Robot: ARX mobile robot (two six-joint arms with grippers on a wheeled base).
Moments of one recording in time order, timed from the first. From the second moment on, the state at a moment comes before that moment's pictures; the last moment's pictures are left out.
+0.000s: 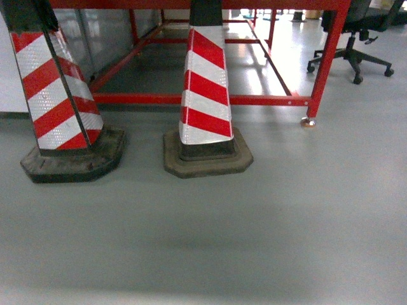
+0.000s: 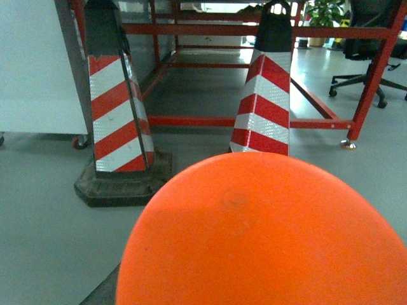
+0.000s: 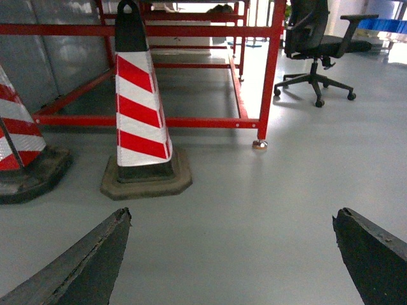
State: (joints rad) left arm 0.00 0.01 0.01 -0.01 0.00 0.00; right arm 0.00 0.00 0.01 0.00 0.00 0.00
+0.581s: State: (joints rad) left arm 0.00 0.01 0.01 0.00 0.00 0.00; right arm 0.00 0.00 0.01 -0.01 0.00 0.00
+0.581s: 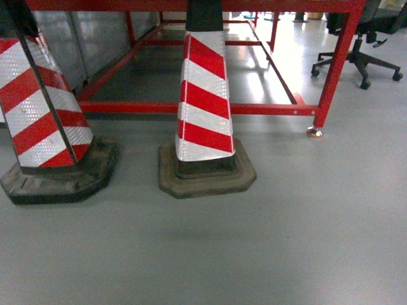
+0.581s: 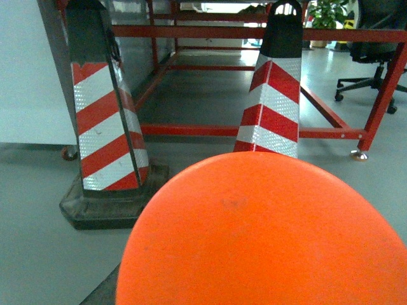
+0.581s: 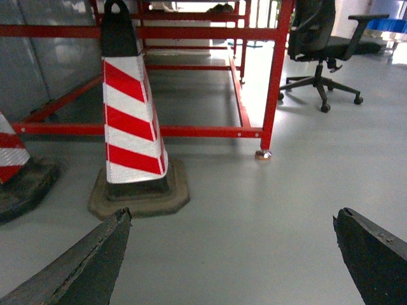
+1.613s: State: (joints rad) left arm 0.00 0.01 0.01 -0.01 0.00 0.00; right arm 0.00 0.00 0.01 0.00 0.00 0.00
